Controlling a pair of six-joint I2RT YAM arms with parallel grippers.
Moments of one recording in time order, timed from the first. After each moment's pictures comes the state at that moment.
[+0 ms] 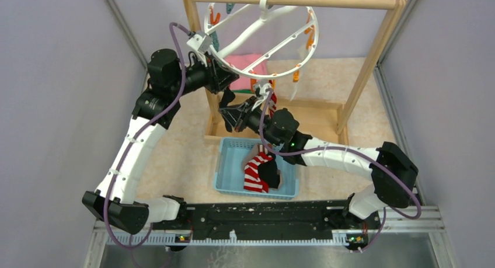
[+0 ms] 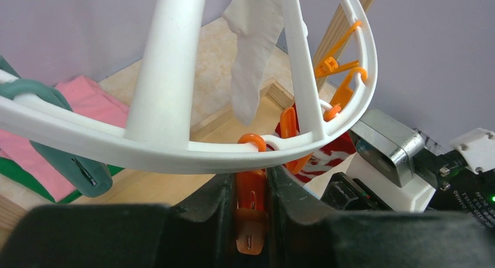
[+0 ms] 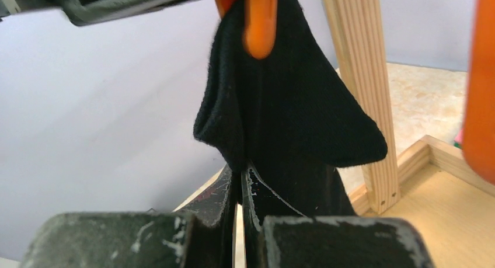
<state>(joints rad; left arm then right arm) -0.35 1.26 1.51 -0.34 0.59 -0.20 1.03 1.52 1.03 0.71 0.07 0.45</state>
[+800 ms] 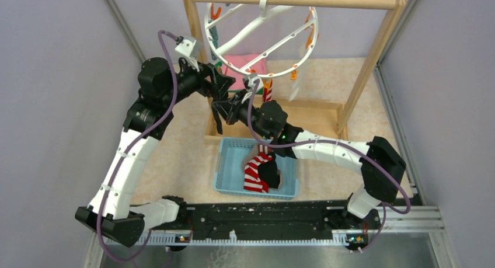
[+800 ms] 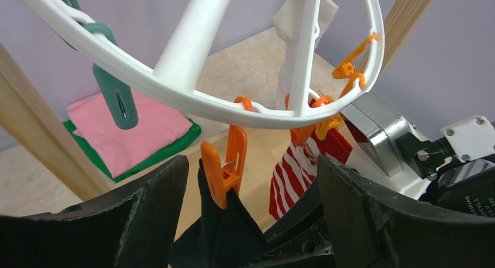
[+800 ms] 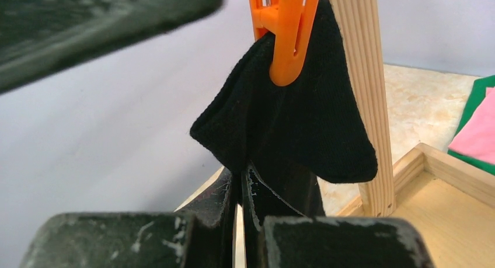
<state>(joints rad) -0.35 1.17 1.46 -0.37 0.43 -0.15 1.03 1.60 1.16 0.62 0.11 0.43</state>
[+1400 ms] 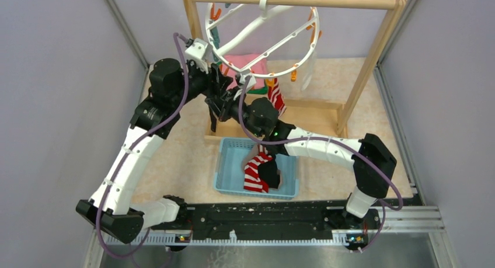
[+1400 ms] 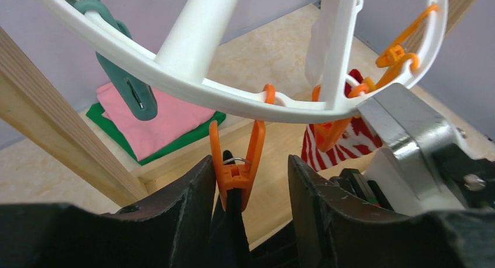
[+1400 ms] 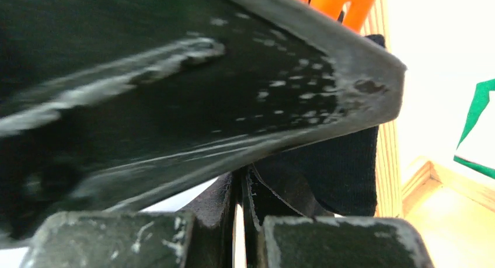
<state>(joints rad) -0.42 1.18 1.45 -0.41 0.26 -0.07 1.05 1.68 1.28 0.57 0.16 0.43</state>
